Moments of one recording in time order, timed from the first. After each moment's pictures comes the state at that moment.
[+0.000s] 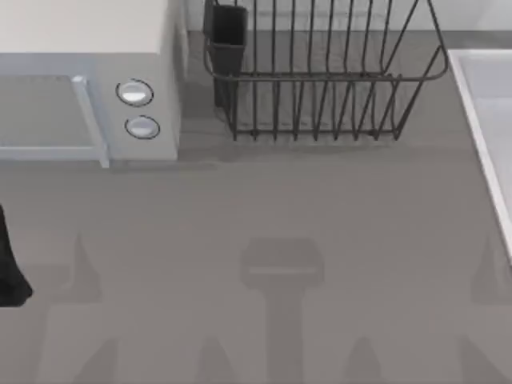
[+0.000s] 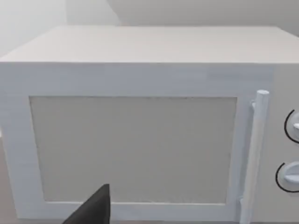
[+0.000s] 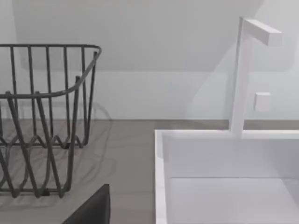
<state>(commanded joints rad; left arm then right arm) 0.00 0.00 0.00 0.00 0.00 0.00 0.00 0.00 0.00 0.00 0.00 0.00</state>
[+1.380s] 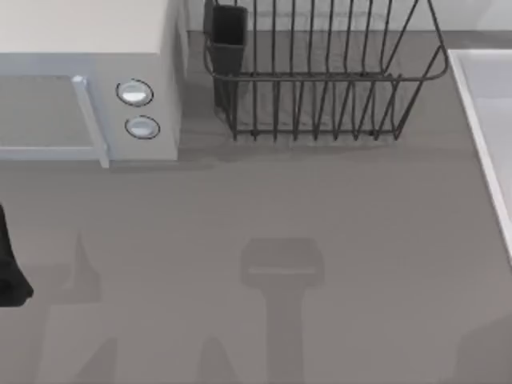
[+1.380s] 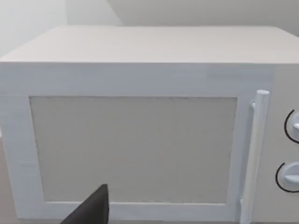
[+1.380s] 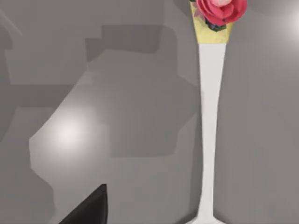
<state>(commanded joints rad) 0.00 0.00 0.00 0.00 0.00 0.00 -0.48 1.34 0.84 -1.02 0.00 -0.92</state>
